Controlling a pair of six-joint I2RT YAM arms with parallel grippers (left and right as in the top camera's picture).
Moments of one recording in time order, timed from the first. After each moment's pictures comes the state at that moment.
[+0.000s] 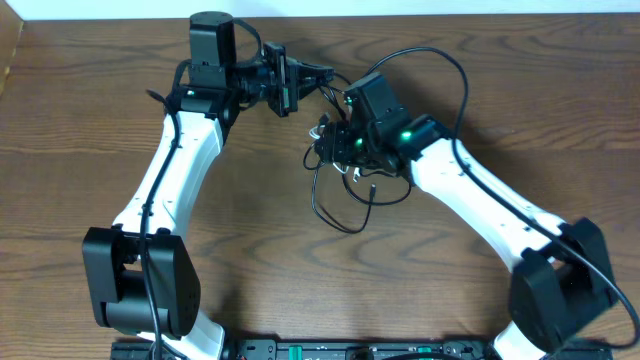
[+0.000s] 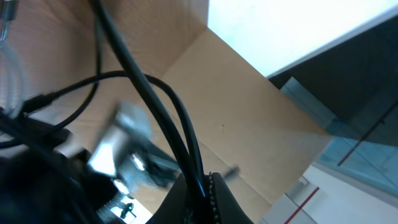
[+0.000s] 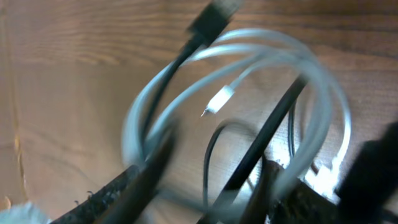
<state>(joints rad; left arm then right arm) -0.13 1.75 1.41 -0.21 1.06 -1.75 0.60 1.80 1.40 -0.55 -0.26 0.74</state>
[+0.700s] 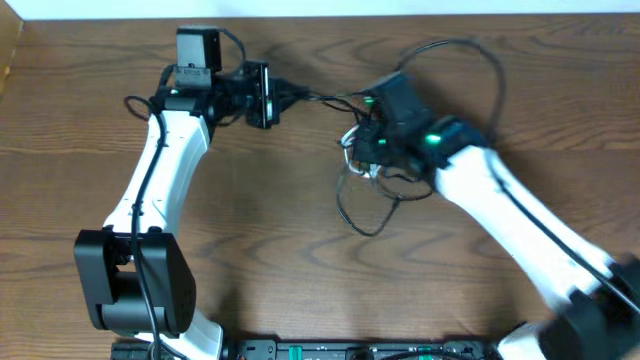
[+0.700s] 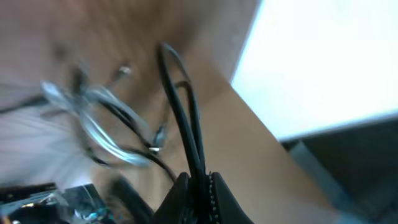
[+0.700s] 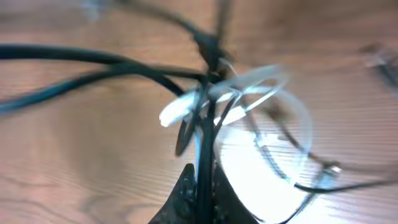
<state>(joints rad) -0.06 1.75 1.42 -0.53 0.89 -1.62 0.57 1.62 1.39 -0.74 -0.04 0.73</state>
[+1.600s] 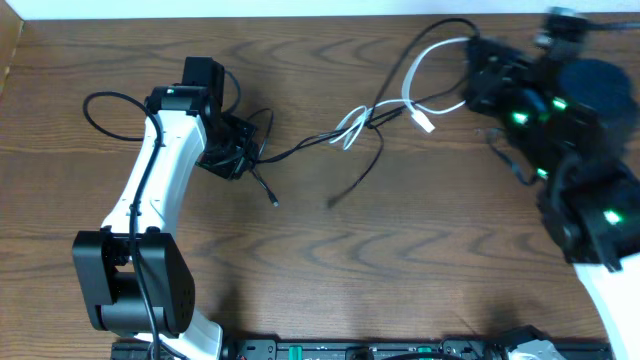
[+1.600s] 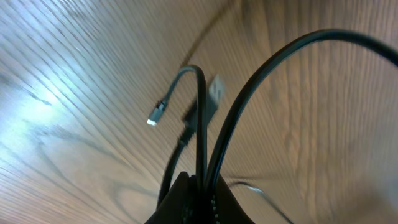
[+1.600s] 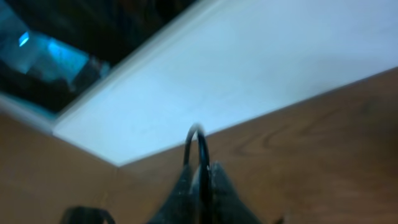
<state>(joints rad) -0.05 1.75 1.42 -1.11 0.25 -1.13 0.29 1.15 1.39 -0.45 -0.01 0.69</state>
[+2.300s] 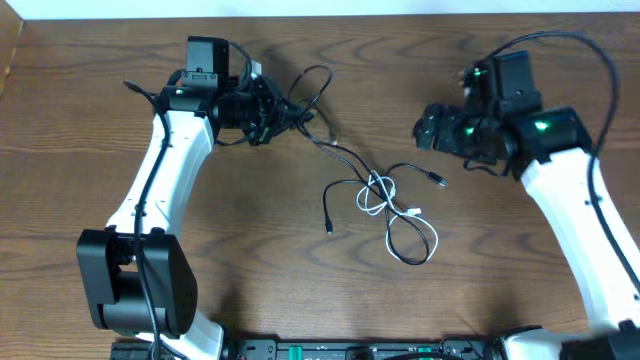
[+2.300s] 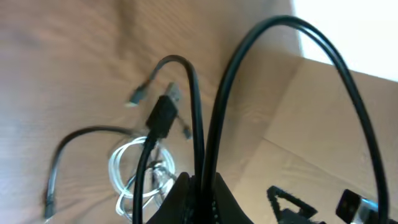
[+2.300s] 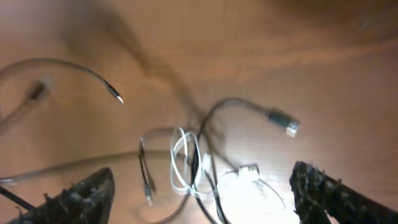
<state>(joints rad) -0.08 1.75 1.42 -0.73 0.78 -0.87 0.25 1.52 1.40 -0.98 -0.21 0.47</state>
